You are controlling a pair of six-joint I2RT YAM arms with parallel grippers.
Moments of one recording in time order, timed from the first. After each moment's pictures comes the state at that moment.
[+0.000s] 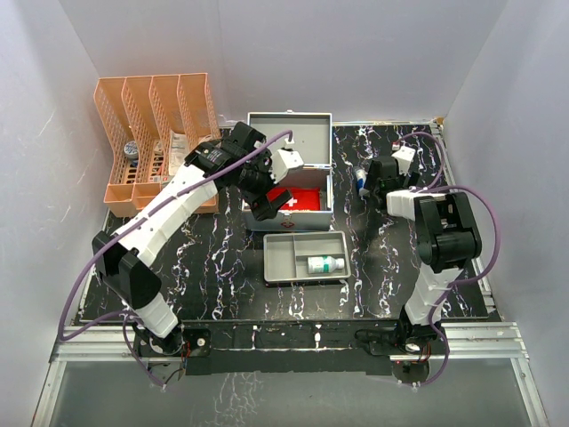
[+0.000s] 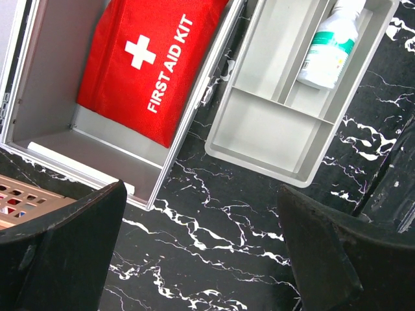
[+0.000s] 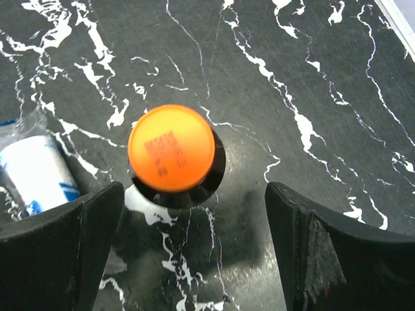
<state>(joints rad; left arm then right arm) -0.64 1.64 1.70 -1.04 0.28 0.48 0.12 1.84 0.97 0.25 0.55 0.30</state>
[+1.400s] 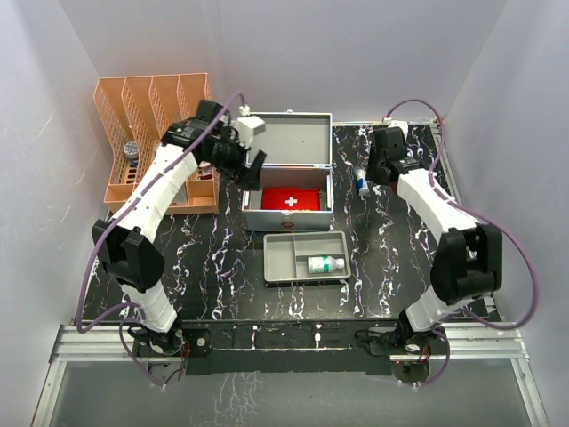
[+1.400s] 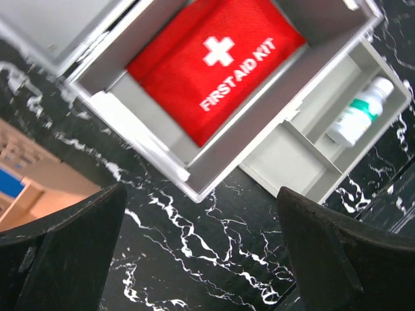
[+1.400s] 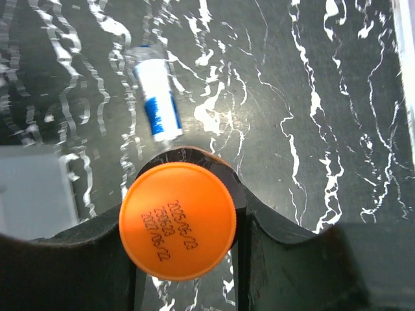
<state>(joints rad) -0.42 1.75 1.81 -1.05 0.39 0.31 0.16 1.64 1.26 -0.43 0.34 0.25</state>
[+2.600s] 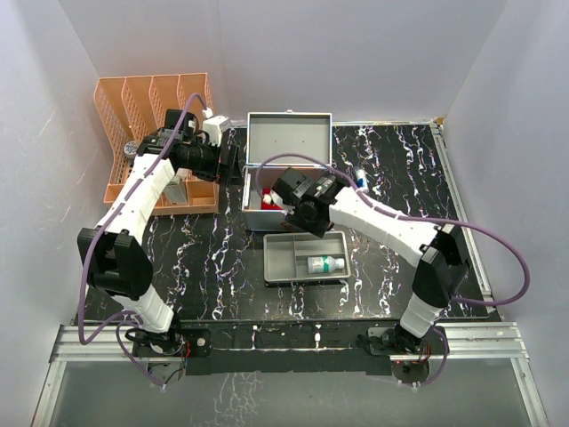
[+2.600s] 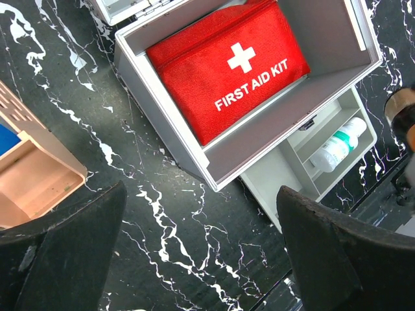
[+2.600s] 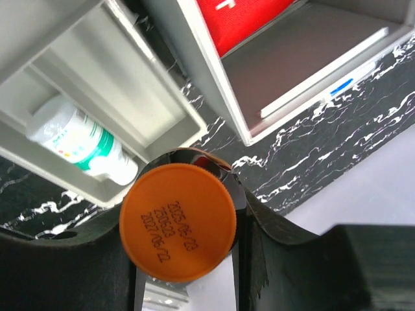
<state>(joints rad) -0.19 1.66 1.59 -0.87 0.54 0.11 0.84 1.69 1.56 -1.11 0.35 -0.32</state>
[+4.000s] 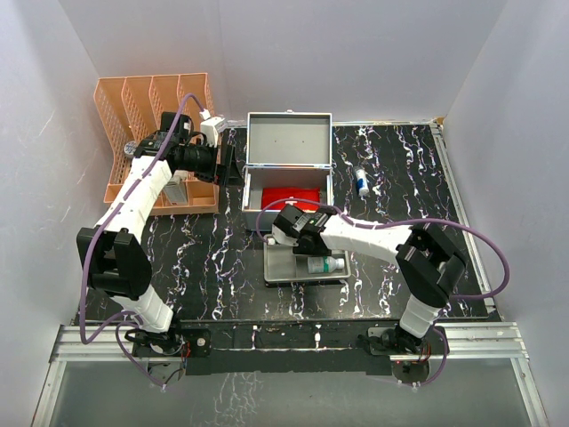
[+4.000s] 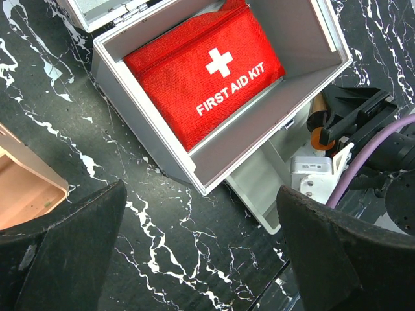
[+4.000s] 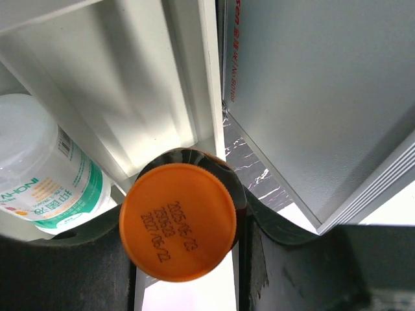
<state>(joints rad) -0.15 1.65 1.54 -0.81 0.66 0.11 0.90 1.71 1.15 -0.76 0.45 -0.63</state>
